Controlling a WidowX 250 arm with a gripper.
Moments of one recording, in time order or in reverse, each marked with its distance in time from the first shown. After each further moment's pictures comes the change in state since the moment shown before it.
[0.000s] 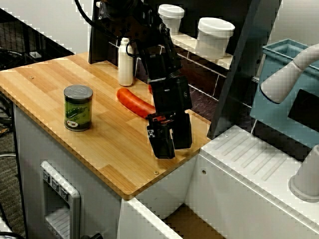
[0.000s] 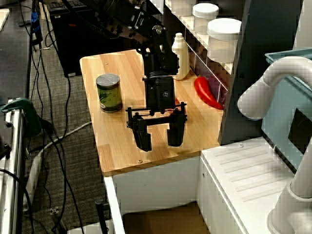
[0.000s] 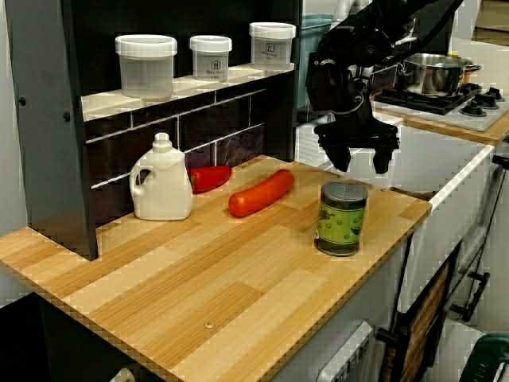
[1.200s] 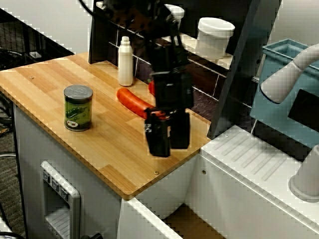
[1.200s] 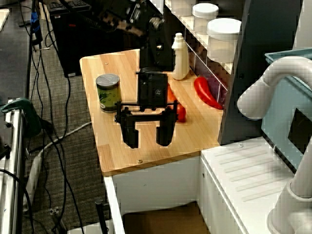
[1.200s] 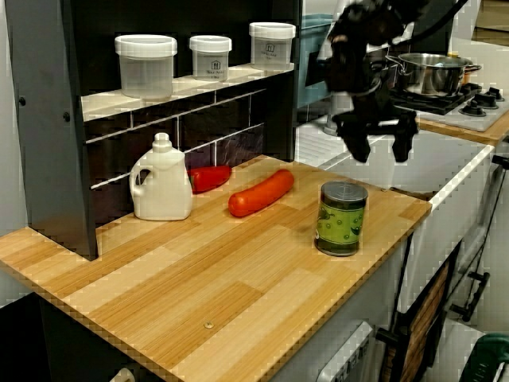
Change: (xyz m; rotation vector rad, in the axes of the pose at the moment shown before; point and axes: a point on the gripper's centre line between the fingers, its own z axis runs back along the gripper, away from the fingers) arm 0.017 -0.025 0.011 -0.076 0.107 -0.019
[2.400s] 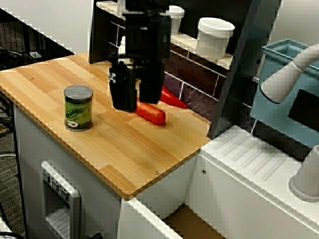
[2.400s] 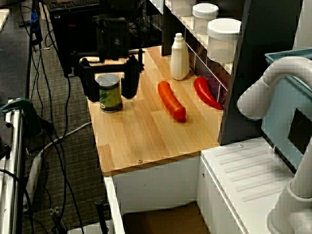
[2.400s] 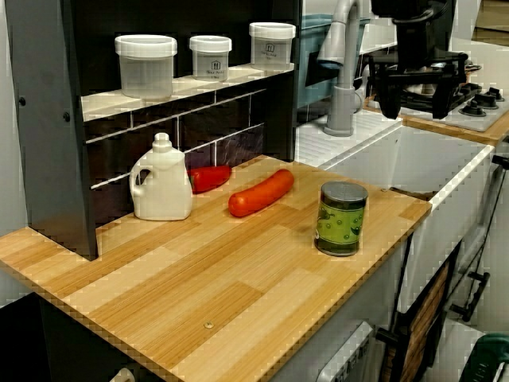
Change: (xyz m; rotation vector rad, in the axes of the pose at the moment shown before) arm -0.013 -0.056 0.071 0.100 0.174 0.045
